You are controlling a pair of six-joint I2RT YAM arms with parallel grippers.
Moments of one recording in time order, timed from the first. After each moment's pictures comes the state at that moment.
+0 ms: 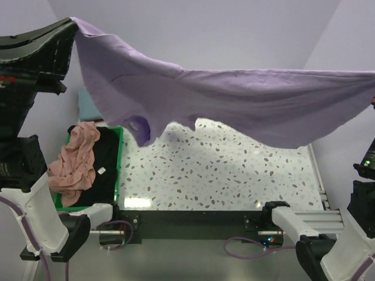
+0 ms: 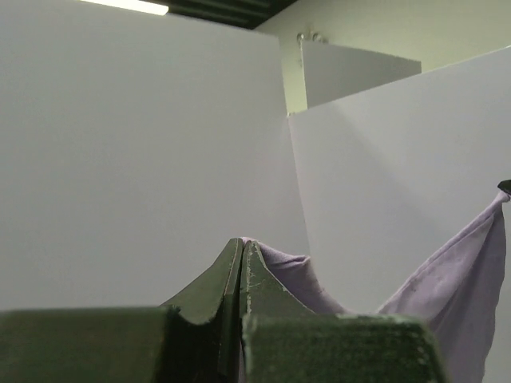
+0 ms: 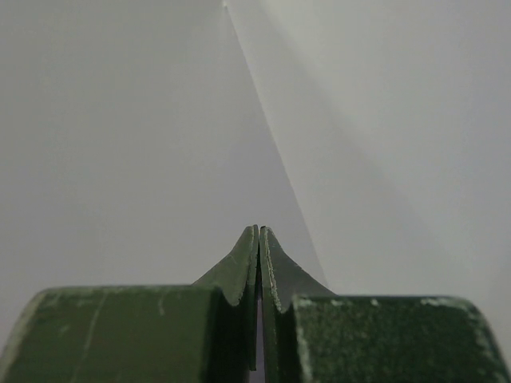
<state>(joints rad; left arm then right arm) -0.04 1.19 2.19 -0.14 0.59 -0.43 0.04 0.97 2.07 -0.54 0.53 0.11</state>
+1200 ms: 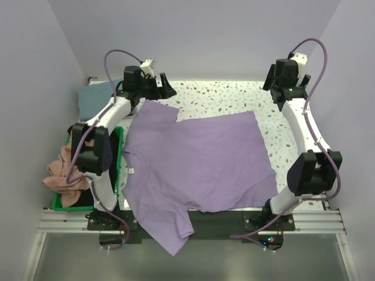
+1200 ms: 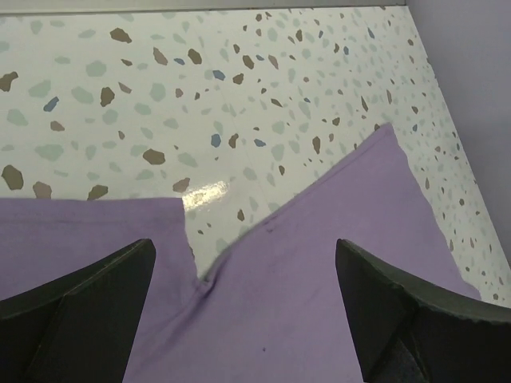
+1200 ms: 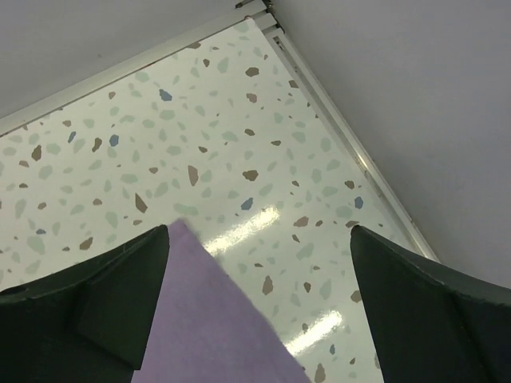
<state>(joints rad) -0.18 1.98 1.55 -0.06 0.50 -0.37 0.03 1.66 1.60 -0.49 0.57 0.25</state>
